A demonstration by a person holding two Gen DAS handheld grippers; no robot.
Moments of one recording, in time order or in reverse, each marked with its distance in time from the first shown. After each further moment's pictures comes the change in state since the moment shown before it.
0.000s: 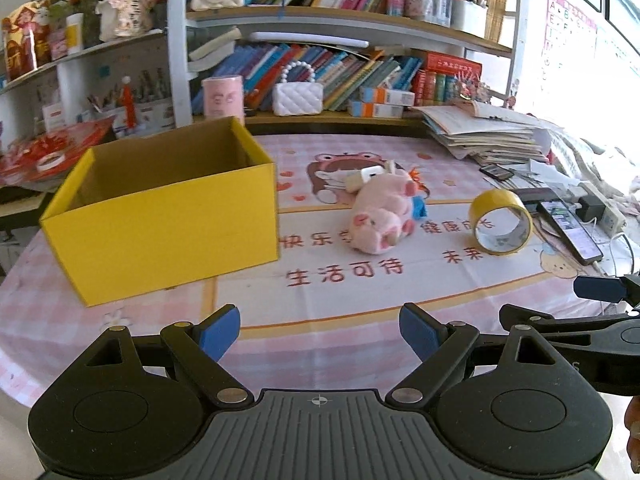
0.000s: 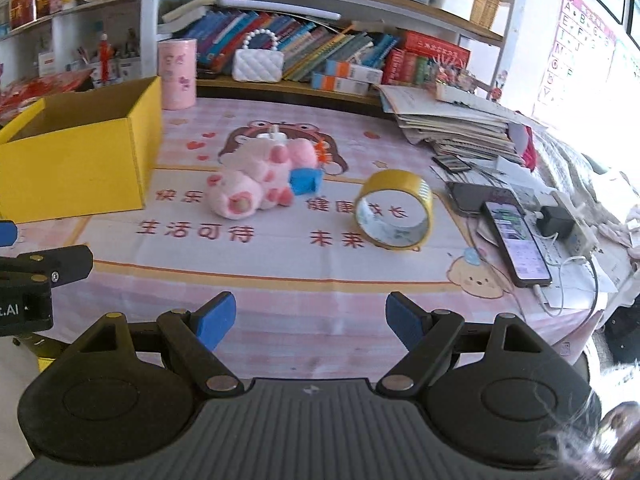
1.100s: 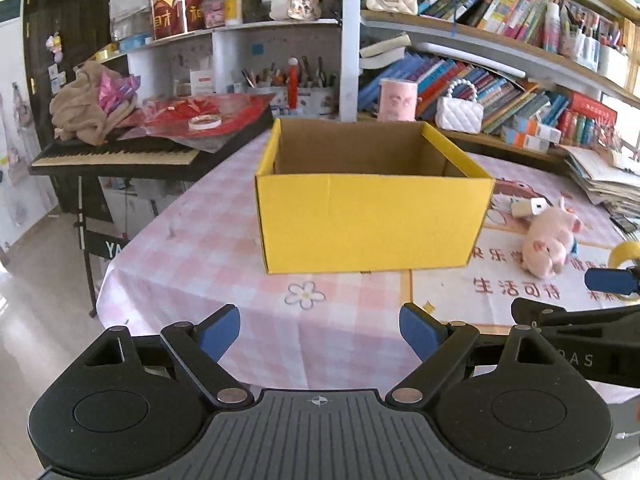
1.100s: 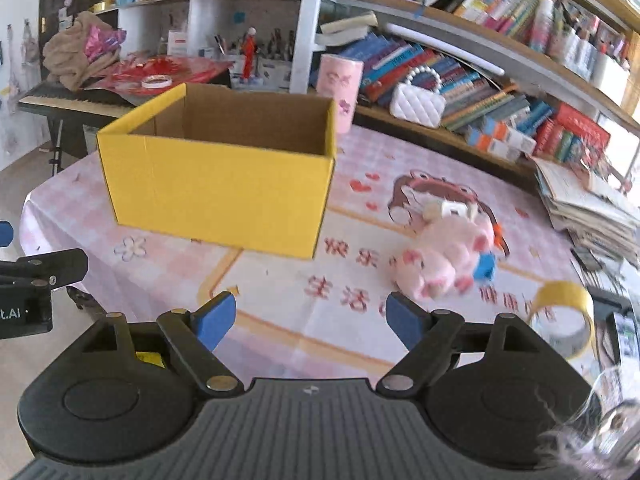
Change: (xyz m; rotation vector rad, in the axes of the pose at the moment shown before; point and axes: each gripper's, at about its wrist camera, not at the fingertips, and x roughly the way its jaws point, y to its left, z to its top) left arm -0.042 0.112 -0.024 -0.211 -0.012 0.332; right arm 0.019 0.127 0.040 -0.243 -0.062 0.286
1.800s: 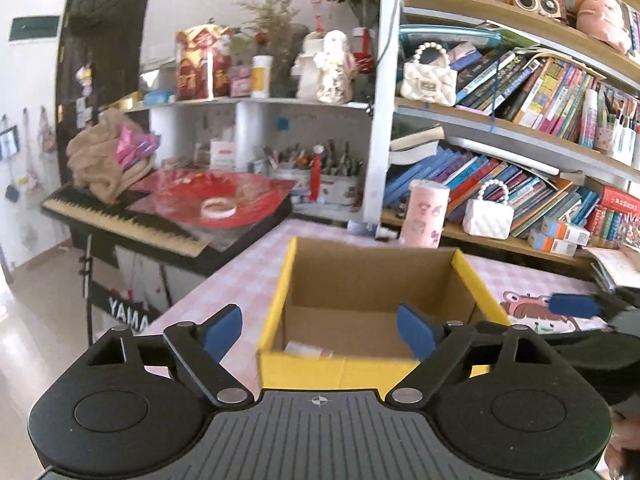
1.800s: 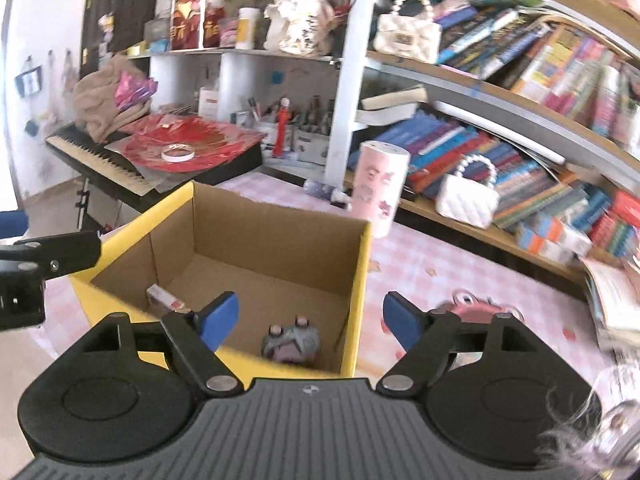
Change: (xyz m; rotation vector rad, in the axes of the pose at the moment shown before) left arm 0.033 0.009 0.089 -0.110 -0.212 0.053; right arm 0.065 -0.014 0.118 -0.070 -0.177 0.121
